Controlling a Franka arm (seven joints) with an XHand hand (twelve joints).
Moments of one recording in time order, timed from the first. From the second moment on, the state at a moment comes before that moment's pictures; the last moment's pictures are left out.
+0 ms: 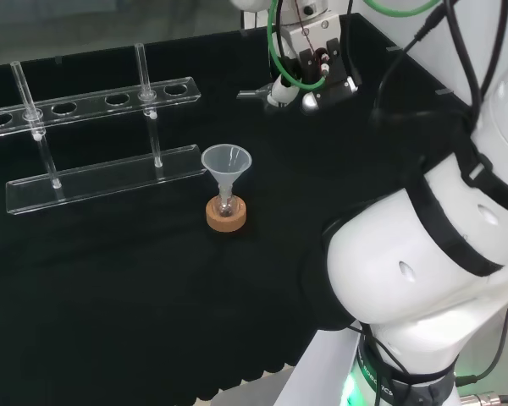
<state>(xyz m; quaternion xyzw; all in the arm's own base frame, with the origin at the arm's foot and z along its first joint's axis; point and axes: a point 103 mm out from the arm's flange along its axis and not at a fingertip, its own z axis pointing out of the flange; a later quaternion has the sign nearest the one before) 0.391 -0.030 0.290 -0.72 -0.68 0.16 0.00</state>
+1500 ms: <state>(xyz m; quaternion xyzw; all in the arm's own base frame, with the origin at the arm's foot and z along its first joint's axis) 0.351 0.008 0.269 -0.69 -0.67 0.27 -0.02</state>
